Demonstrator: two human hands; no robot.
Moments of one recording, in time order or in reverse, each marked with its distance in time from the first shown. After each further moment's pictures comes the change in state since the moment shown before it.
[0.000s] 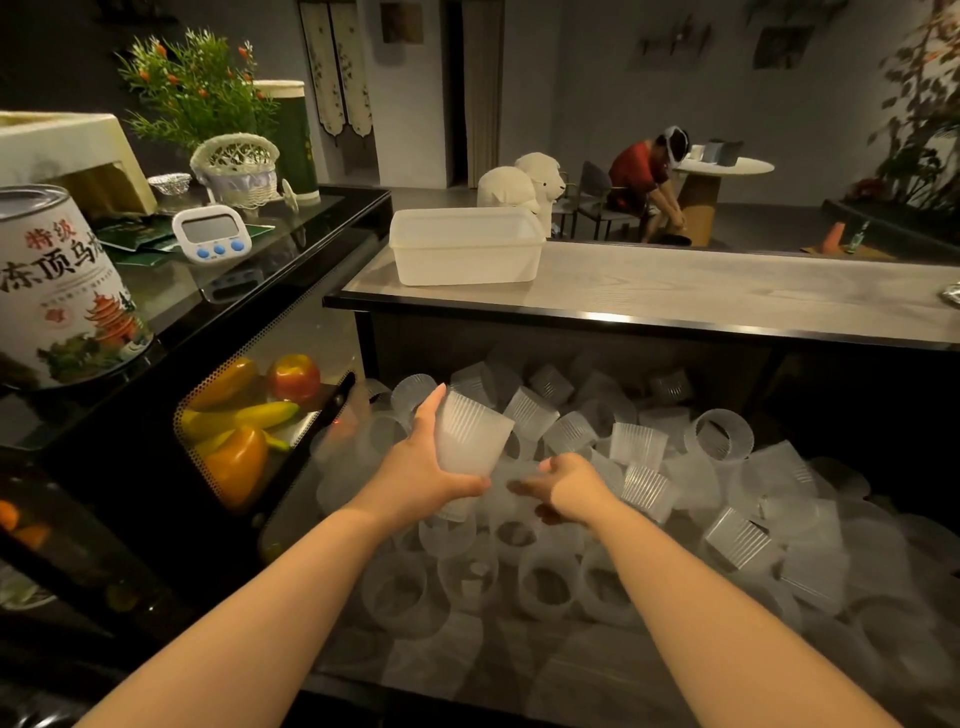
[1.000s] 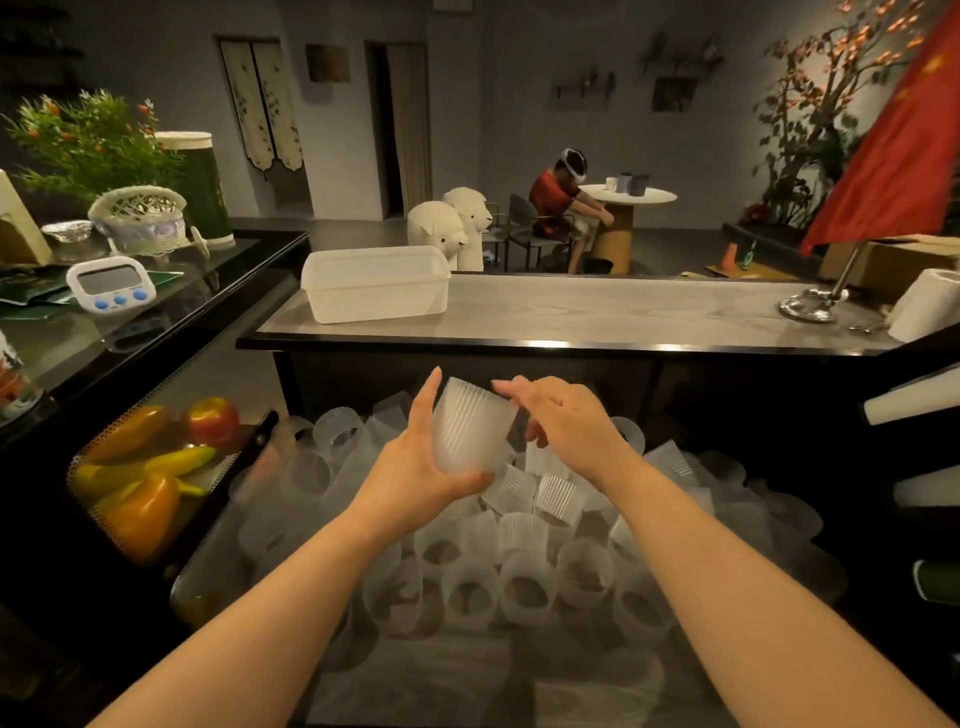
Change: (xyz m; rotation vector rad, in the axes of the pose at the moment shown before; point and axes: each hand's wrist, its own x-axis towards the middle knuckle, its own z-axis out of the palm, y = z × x) left_hand -0.014 0.089 0.042 0.063 0.010 0.233; right_hand -0.105 -0.035 -0.121 0.057 0.257 -0.585
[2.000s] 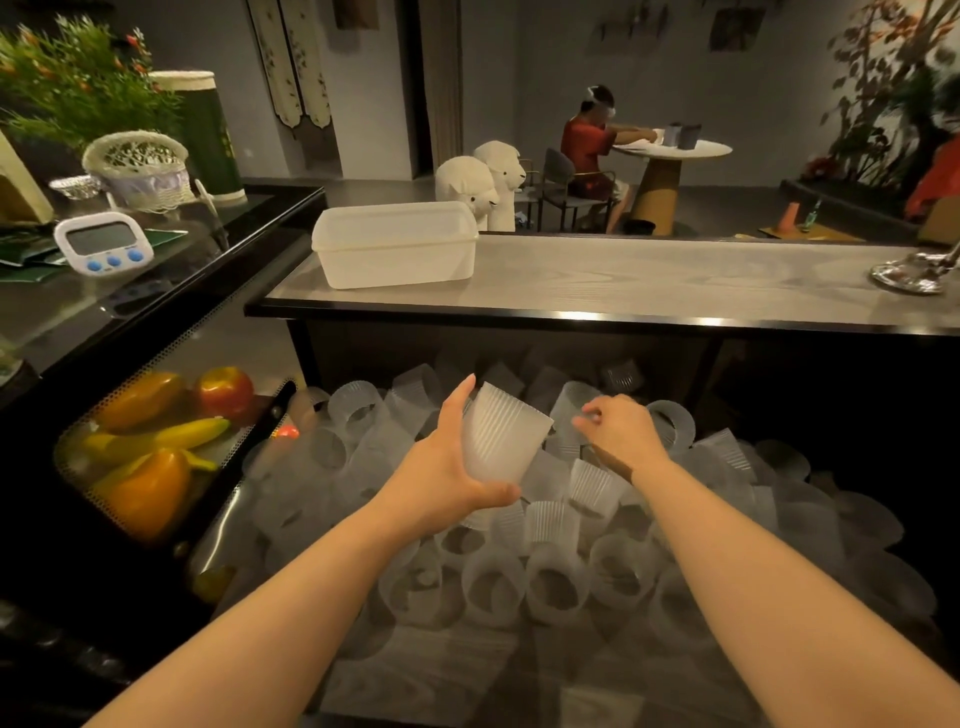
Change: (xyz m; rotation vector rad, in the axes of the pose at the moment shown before) left_hand 0.024 -0.029 0.019 -0.037 -0.146 -0.108; right_hand 0.076 0.151 0.016 -0.537 0.041 0.234
